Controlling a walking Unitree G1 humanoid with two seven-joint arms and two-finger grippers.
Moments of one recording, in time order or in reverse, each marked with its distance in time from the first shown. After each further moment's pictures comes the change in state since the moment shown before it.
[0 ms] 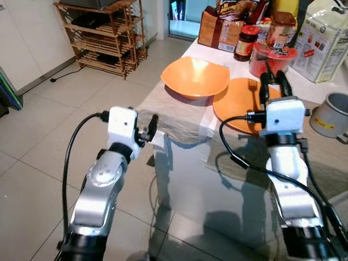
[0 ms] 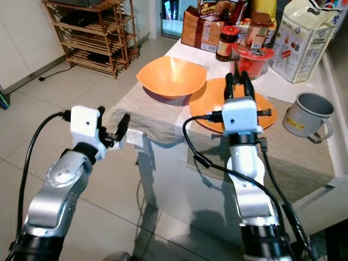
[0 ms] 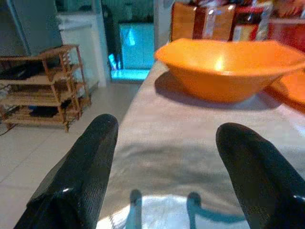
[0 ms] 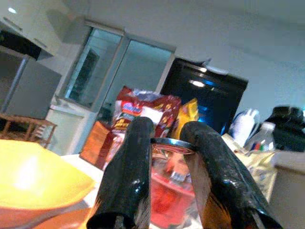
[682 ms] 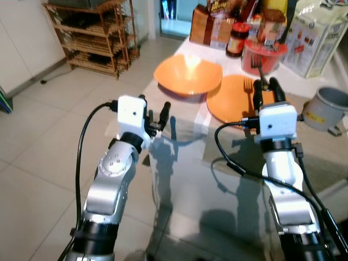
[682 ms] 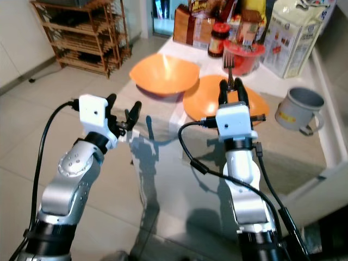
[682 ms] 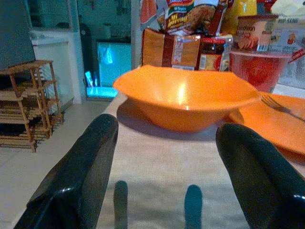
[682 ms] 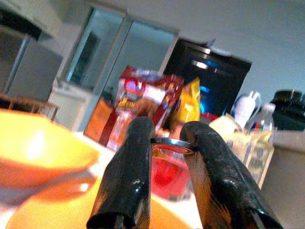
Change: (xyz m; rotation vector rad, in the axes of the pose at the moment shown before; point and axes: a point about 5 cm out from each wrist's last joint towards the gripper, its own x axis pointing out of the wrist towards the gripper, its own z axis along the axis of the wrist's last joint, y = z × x) left arm 0.017 -0.014 0.014 -0.059 -0.093 -0.052; right arm -0.009 0.011 -0.008 0.015 0.076 0.043
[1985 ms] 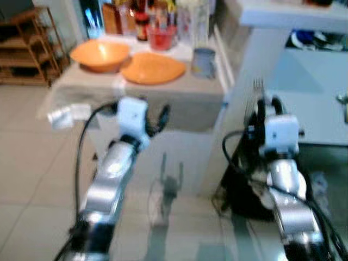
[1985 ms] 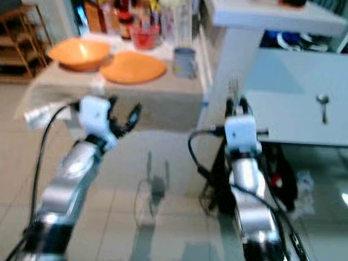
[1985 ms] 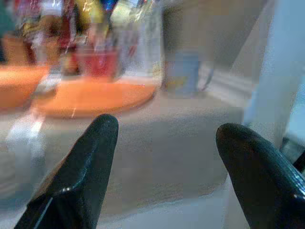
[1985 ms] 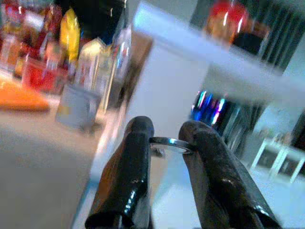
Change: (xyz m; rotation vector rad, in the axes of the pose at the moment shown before) left arm -0.013 0.015 -0.023 0.046 0.071 0.020; right arm -0.028 -0.002 -0.034 0.060 0.184 0.012
